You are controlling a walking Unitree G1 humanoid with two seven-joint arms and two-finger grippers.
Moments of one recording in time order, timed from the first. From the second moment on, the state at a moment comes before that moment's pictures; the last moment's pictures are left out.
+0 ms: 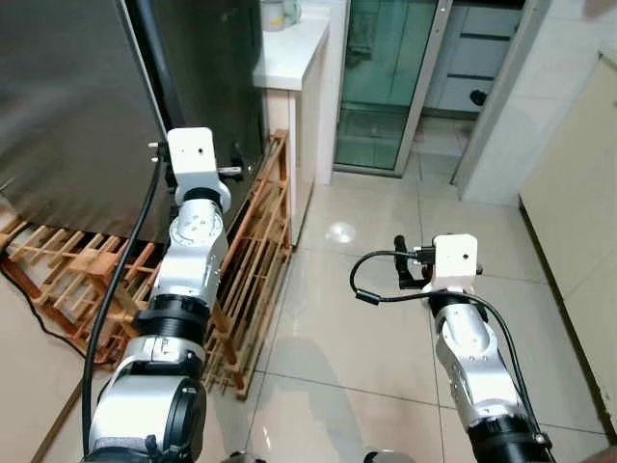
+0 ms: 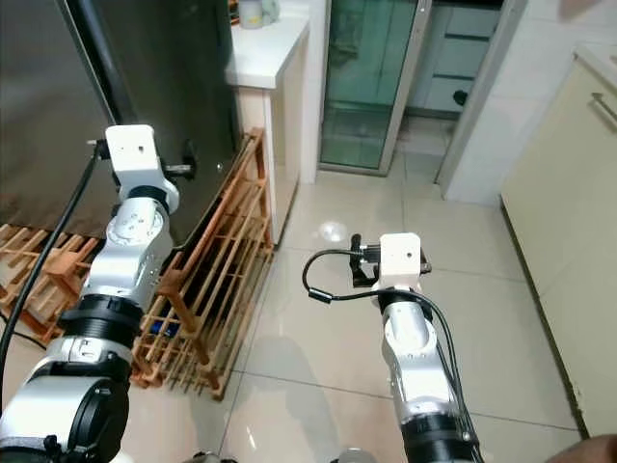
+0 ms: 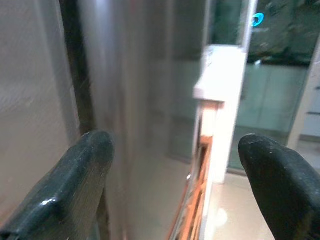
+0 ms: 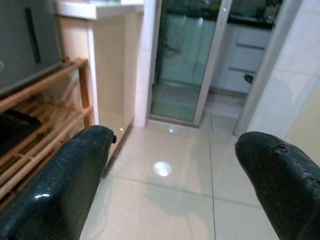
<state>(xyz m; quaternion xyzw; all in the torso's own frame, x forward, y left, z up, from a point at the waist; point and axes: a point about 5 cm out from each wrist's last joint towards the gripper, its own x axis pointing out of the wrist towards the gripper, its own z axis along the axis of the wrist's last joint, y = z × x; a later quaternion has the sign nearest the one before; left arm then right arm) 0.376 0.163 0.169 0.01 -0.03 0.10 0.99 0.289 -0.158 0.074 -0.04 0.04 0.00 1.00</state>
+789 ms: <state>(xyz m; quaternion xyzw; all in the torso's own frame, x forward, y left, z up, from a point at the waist) 0.393 0.179 0.174 0.02 -0.02 0.16 0.99 0.283 -0.161 0.072 -0.04 0.05 0.00 1.00</state>
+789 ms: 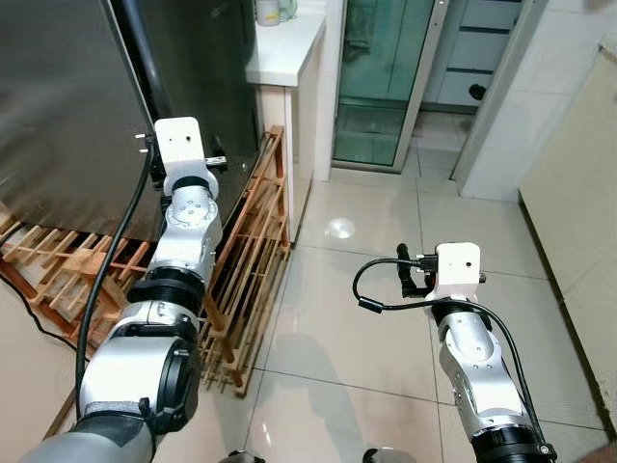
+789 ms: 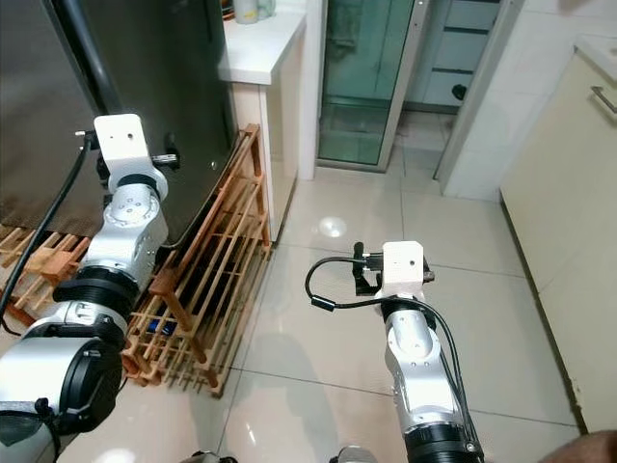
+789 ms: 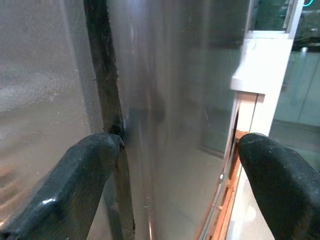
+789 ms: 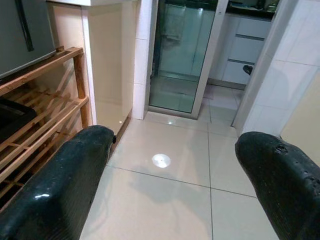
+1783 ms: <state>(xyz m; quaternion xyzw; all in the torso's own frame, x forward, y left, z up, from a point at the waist) 0.401 0.202 0.184 0.00 -0.01 0.21 0.98 0.282 -0.164 0.070 -0.05 0.05 -0.01 1.00</state>
